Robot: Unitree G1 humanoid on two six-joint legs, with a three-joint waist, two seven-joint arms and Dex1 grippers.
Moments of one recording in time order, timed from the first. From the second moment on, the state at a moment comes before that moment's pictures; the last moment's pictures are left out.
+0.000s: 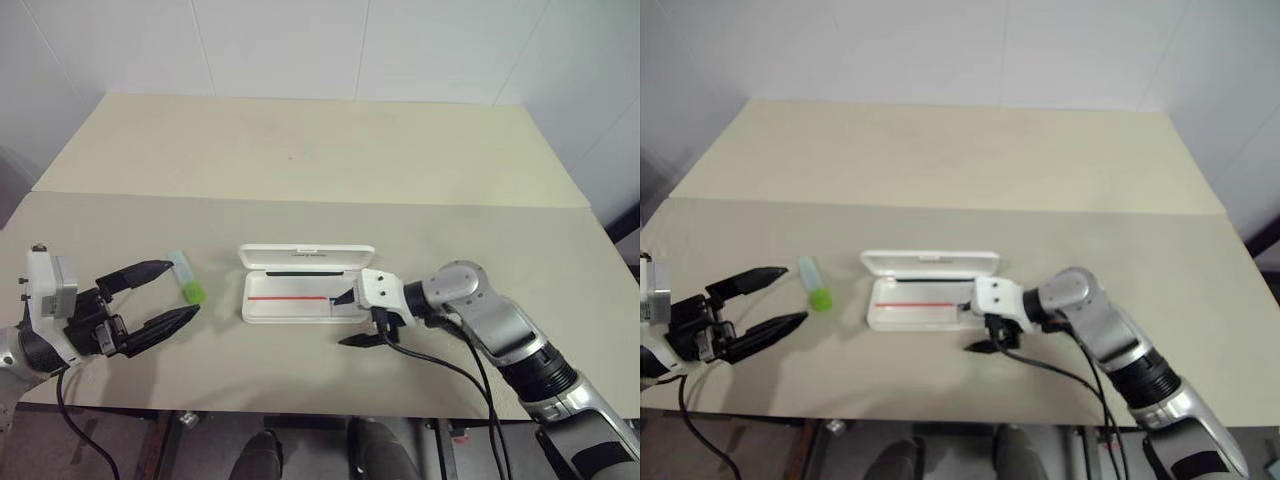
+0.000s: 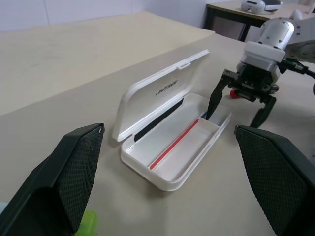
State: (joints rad) left arm 0.16 0.79 0.61 -0.41 -0.84 0.47 -0.96; right arm -0.60 -0.60 0.38 -0.12 0.09 0.42 1.22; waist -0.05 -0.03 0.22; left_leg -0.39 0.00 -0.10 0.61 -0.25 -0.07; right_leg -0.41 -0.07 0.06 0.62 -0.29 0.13
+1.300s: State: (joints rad) left arm 0.09 0.73 0.50 -0.38 -0.80 0.42 -0.95; right arm -0.58 -0.93 0.27 0.01 0.06 0.39 1.34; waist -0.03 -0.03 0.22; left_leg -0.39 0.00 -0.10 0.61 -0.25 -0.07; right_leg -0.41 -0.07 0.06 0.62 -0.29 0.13
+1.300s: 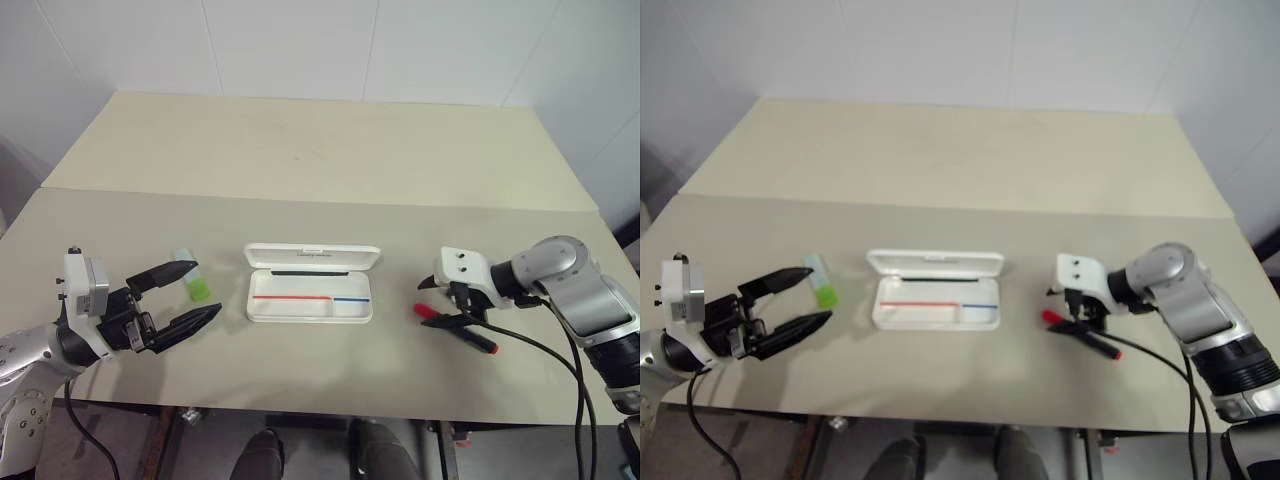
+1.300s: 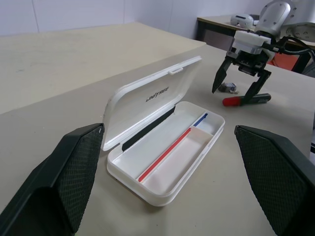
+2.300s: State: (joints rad) left arm 0.17 0.87 0.54 -0.26 -0.81 0.39 -1.30; right arm -0.65 -0.82 0.26 -0.11 0.15 0.54 1.27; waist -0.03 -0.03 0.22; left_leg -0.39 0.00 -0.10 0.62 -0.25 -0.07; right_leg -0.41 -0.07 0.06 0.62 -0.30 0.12
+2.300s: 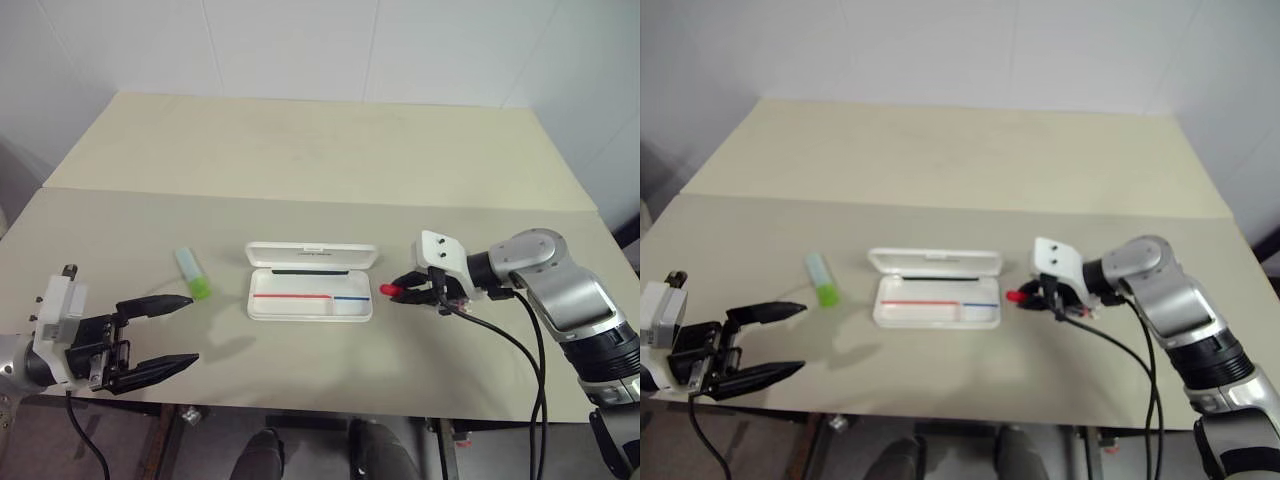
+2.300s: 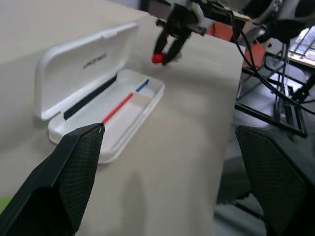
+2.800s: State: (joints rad) left arm 0.04 0.84 0.53 -0.15 -0.78 0.29 -1.33; right arm -0.75 -0.60 0.38 -0.27 0.17 0.71 1.09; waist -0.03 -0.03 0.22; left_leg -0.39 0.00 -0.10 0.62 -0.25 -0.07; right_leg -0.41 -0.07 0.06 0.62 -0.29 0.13
